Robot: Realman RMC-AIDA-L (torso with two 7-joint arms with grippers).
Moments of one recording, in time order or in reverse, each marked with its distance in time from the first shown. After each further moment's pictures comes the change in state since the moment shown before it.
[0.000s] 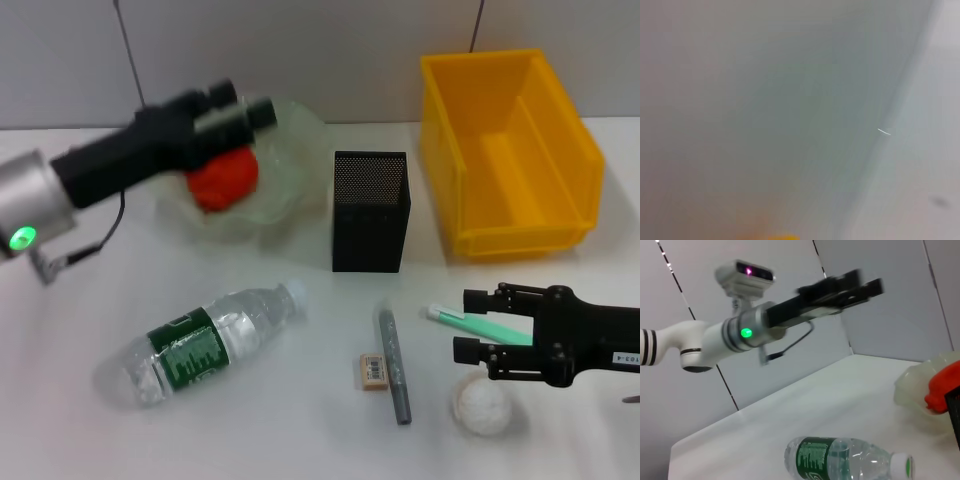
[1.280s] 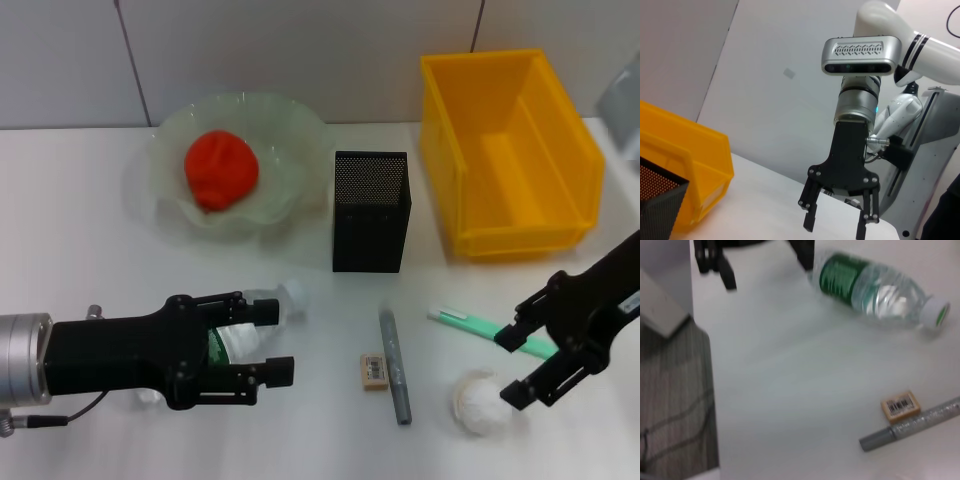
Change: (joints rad) left arm 0.054 0.041 -0.002 -0.084 0.343 0.372 0.088; right arm 0.349 -0.030 -0.223 -0.383 -0.558 -0.220 0.494
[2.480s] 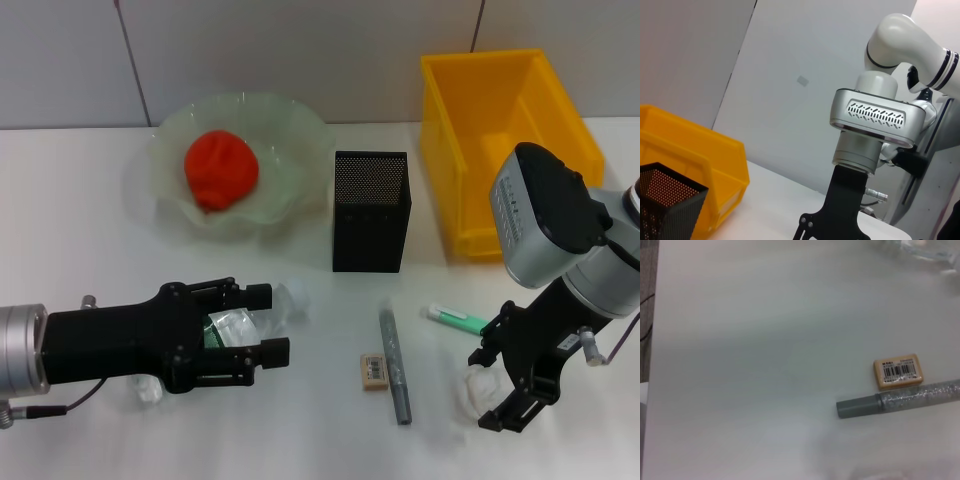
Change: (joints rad) left arm 0.002 -0.003 -0.029 -0.001 -0.002 -0.020 0.001; right arm -0.048 0.078 -0.363 -0.047 -0.042 0.257 -0.025
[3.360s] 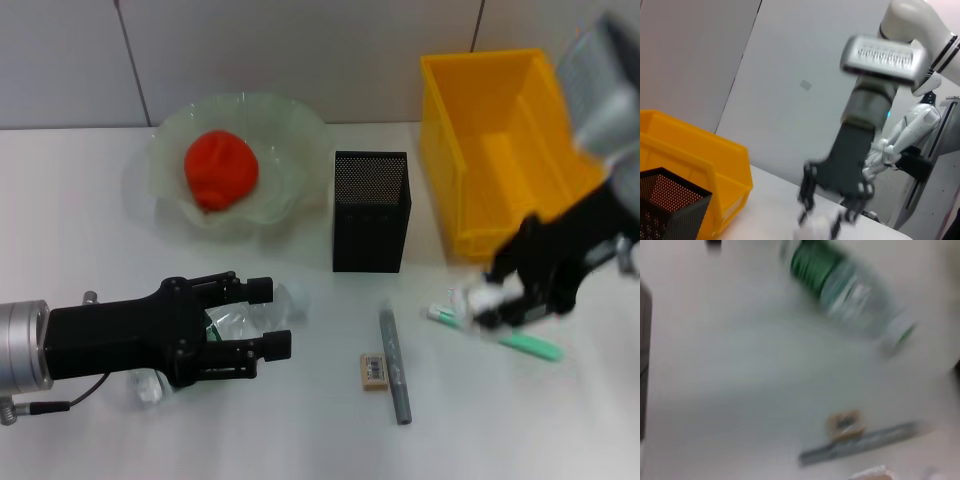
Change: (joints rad) left arm -0.002 -0.006 -0.011 0.000 -0.002 -0.007 0.002; right arm 0.055 -0.015 0.303 -0.160 -0.001 -0.177 0.019
